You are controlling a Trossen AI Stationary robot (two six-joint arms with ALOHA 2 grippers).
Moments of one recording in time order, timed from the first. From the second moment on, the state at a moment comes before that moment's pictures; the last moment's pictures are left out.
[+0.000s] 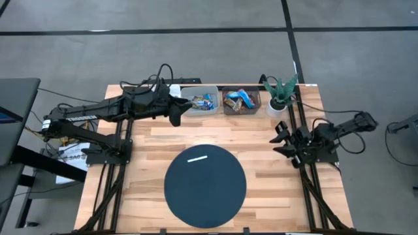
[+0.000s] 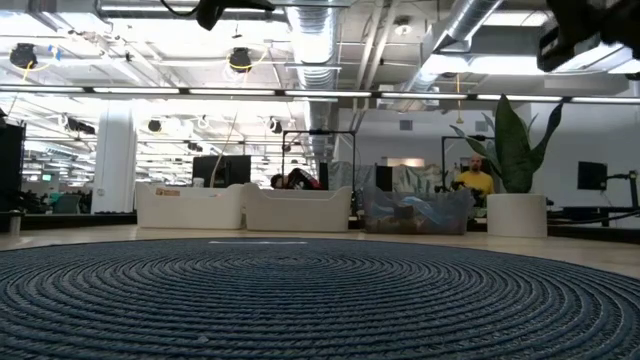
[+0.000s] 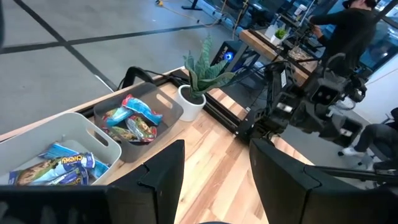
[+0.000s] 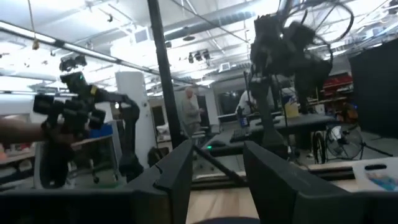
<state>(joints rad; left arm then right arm) 0.12 1.11 1.17 -0.34 -0.25 -0.58 0.35 0.19 0.08 0.46 0.10 0.11</state>
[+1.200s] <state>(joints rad) 0.10 1.11 1.17 -0.34 0.07 -0.59 0.35 0.20 0.01 0.01 -0.03 -0.01</state>
